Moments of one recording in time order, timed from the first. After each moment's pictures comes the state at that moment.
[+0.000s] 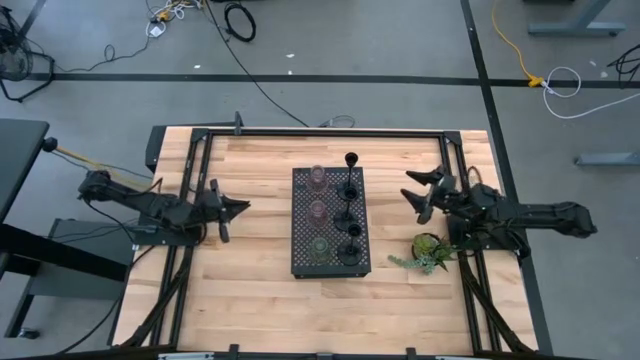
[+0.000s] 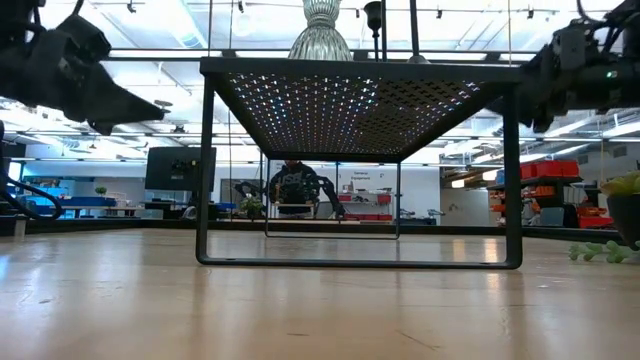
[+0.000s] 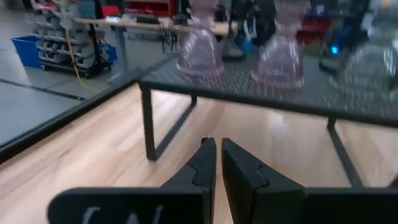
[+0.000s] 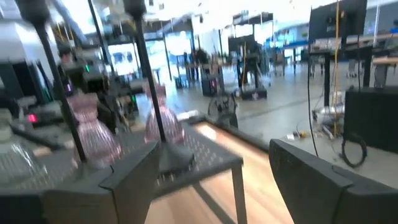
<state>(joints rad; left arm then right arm) -0.35 0.14 0.07 -0.11 -0.68 -0.17 -0.08 0.21 0.02 0.30 0.33 0.09</state>
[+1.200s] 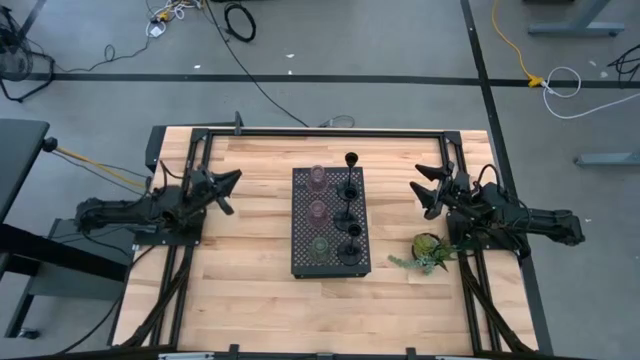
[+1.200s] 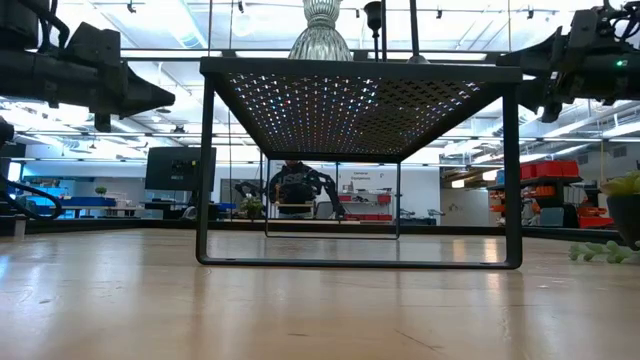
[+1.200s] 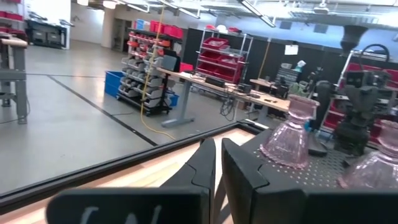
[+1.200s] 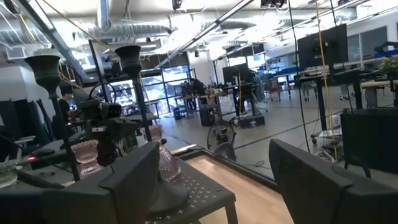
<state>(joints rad) 0.00 0.00 0.01 0.11 -0.67 -0.18 -0.11 0.01 0.02 0.24 0.33 0.09</state>
